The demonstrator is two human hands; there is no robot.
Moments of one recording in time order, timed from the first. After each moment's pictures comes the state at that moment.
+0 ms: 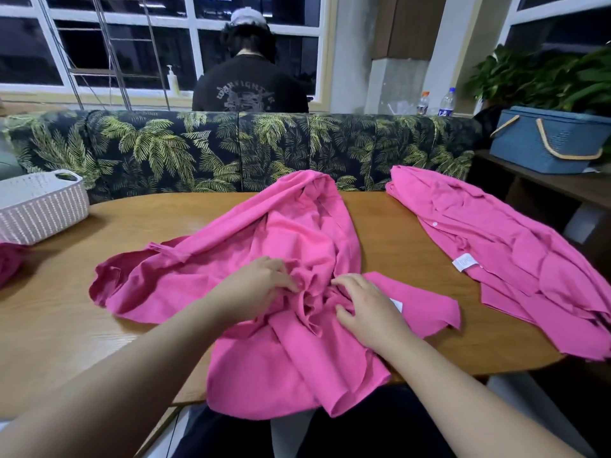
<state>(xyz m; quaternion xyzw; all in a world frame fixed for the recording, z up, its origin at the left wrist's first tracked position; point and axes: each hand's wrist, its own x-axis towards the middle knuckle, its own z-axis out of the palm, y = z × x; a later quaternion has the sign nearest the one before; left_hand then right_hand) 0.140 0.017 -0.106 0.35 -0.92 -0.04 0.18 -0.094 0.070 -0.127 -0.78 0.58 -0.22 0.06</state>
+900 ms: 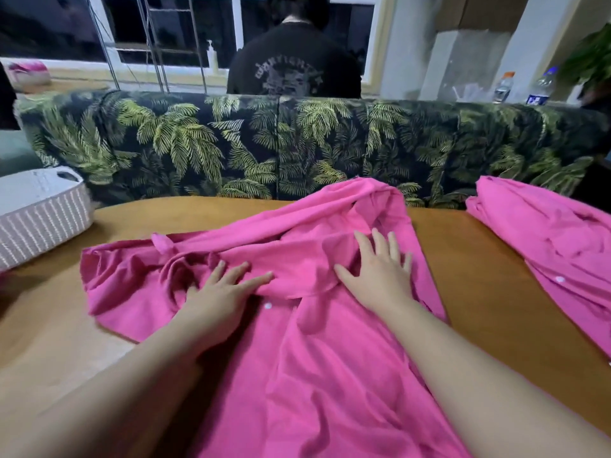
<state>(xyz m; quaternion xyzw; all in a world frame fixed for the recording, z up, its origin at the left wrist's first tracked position) 0.223 -0.101 -0.129 0.67 -0.73 -0.08 0.01 -0.028 -0.154 -0.121 -0.71 0.69 -0.13 0.04</state>
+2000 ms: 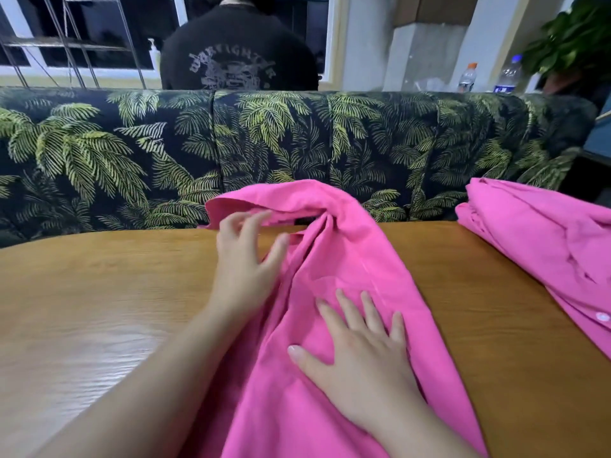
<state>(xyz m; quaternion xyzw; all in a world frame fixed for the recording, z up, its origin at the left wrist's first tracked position) 0.121 -0.273 -0.128 0.53 -0.67 -0.08 0.51 -0.034 -0.166 -0.136 -0.72 0.68 -0.06 0.10</state>
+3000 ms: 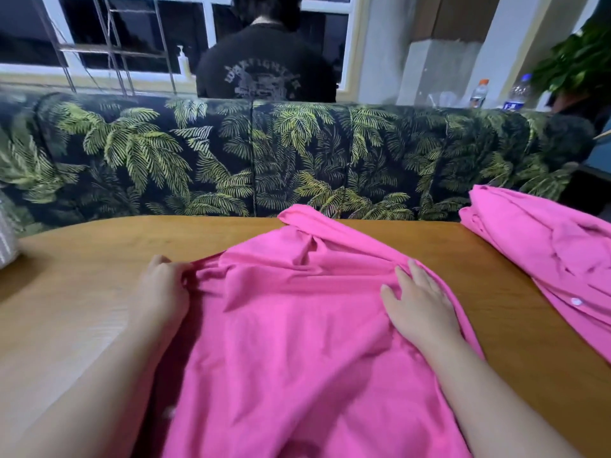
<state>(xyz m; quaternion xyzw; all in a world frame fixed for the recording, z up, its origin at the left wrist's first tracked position) 0.261 -0.199 -0.142 0.74 -0.61 0.00 0.28 -0.085 -0.180 -0.131 -0.63 0.77 -0.10 0.08</state>
